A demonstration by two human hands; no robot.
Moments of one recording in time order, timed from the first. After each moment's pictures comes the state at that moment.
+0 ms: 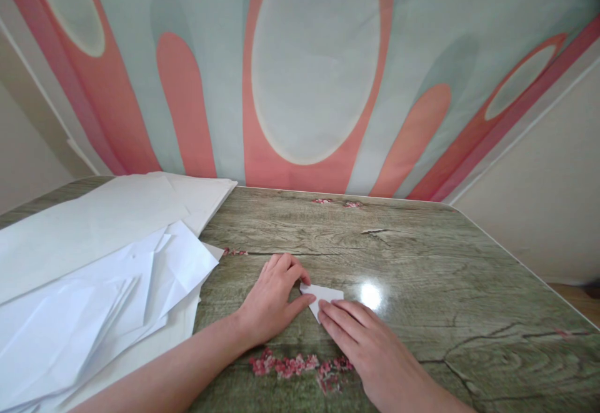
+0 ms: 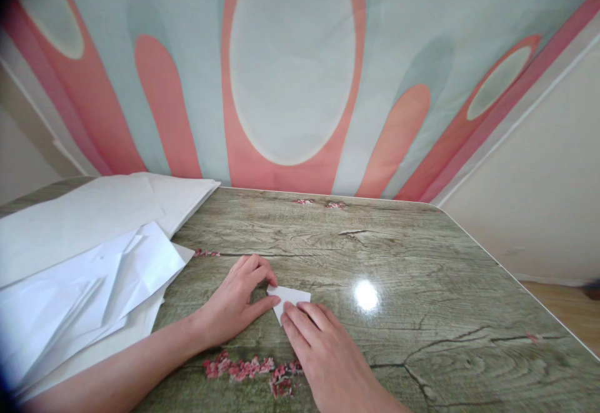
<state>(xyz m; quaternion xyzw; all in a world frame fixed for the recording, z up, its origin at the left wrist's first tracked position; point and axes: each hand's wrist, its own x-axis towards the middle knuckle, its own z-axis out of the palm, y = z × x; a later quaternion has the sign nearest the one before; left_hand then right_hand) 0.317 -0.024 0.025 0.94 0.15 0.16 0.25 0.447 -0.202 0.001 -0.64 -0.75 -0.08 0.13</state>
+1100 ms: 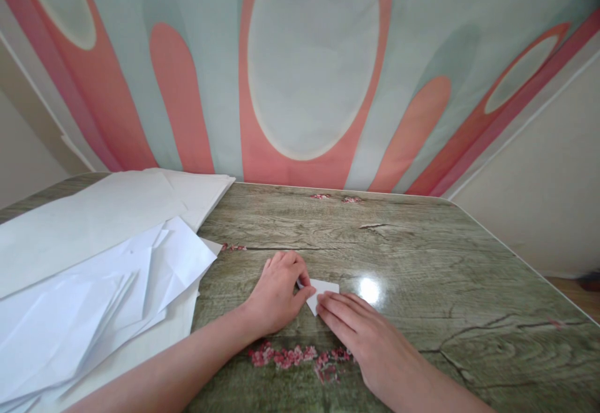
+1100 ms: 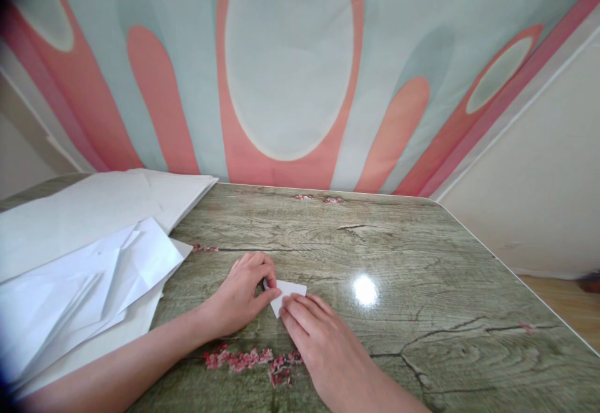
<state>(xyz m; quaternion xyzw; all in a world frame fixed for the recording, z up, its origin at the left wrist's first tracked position) 0.329 -0.031 0.023 0.94 0.20 0.12 0.25 0.451 -0.198 0.011 -0.63 -0.76 -0.01 0.15</state>
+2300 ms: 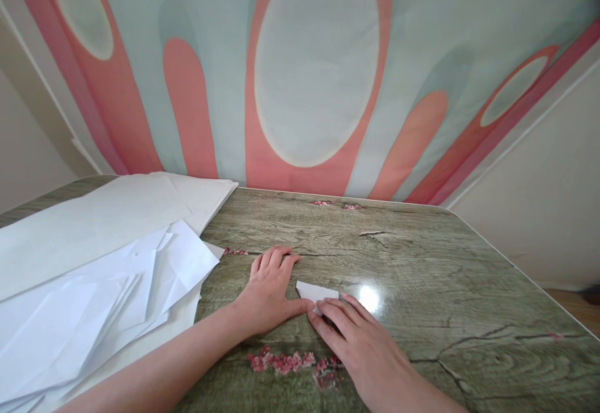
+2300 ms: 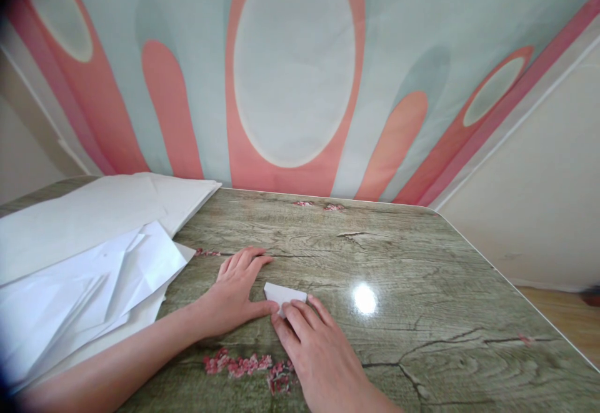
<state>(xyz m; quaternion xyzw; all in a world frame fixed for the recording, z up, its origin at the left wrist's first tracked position) 0.318 -0.017 0.017 0.95 0.24 0.10 0.15 0.440 -0.193 0.007 -0.65 -0.75 -0.06 0.09</state>
